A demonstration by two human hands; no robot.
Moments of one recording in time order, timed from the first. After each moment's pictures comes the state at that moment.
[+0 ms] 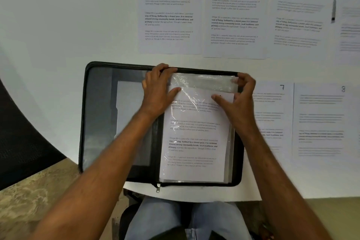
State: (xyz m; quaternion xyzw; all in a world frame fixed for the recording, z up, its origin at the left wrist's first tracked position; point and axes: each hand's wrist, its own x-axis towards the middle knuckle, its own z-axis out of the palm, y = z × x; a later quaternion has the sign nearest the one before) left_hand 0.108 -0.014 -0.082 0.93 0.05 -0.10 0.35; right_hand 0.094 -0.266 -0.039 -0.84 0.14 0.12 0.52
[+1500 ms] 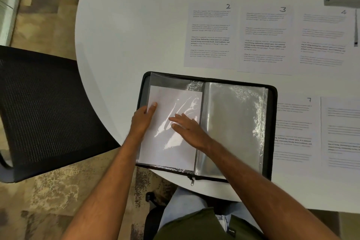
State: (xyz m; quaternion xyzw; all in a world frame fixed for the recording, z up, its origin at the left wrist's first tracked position) left_hand 0.000 0.129 -0.010 0.76 0.39 -0.19 0.48; right_hand 0.011 -0.070 -0.035 -0.77 -0.11 0.45 0.45
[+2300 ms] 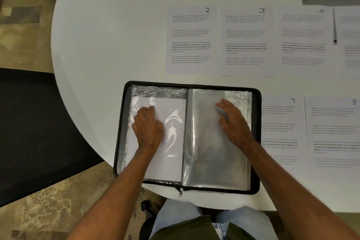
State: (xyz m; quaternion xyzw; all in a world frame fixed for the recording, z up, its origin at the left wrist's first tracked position) left_hand 0.014 0.058 -0.052 0.95 0.24 -0.13 0.17; right_hand 0.067 -0.234 -0.058 -0.90 -0.03 0.19 0.40
